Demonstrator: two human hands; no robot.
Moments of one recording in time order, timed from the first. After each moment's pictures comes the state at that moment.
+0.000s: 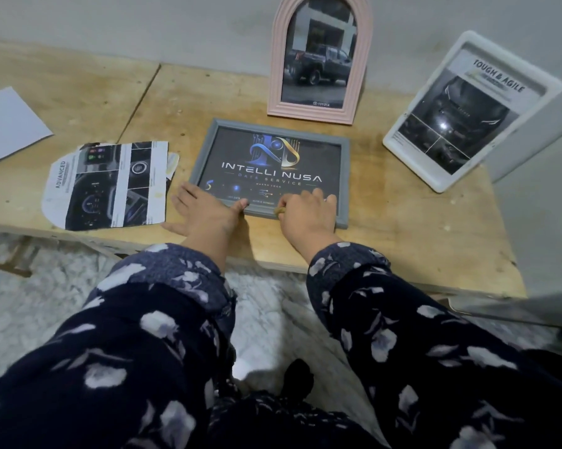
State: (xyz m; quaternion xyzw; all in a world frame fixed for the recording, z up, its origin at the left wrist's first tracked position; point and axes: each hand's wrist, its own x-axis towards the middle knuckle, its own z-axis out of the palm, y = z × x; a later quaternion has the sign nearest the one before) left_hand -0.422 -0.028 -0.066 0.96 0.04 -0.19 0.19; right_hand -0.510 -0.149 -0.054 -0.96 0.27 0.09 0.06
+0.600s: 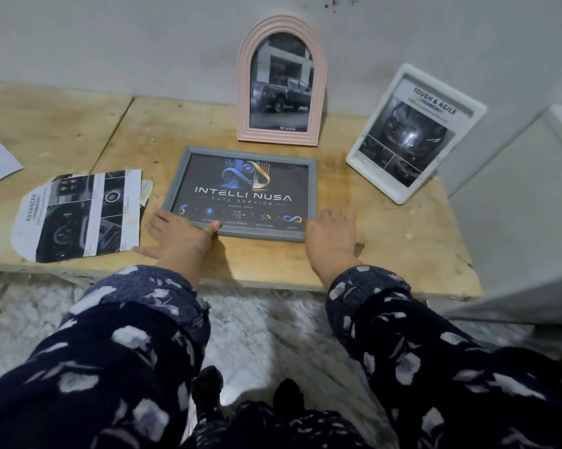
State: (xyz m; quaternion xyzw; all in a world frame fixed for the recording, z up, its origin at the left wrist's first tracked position) left_hand -0.423 -0.032 -0.063 0.97 0.06 -0.19 0.17; right_hand -0.568 -0.202 -0.037 -0.95 0.29 0.12 -0.09
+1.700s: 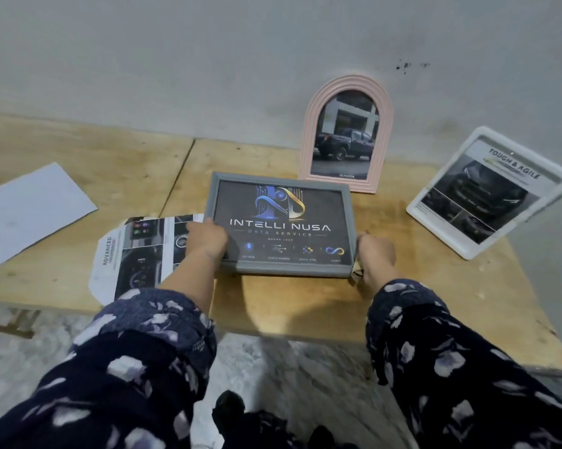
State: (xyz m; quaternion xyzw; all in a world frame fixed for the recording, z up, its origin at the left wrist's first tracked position) left_hand -0.300 -0.001 -0.042 0.89 0.12 -0.20 0.39; right_hand -0.471 -0.208 -0.045 -0.58 0.63 -0.14 0.50
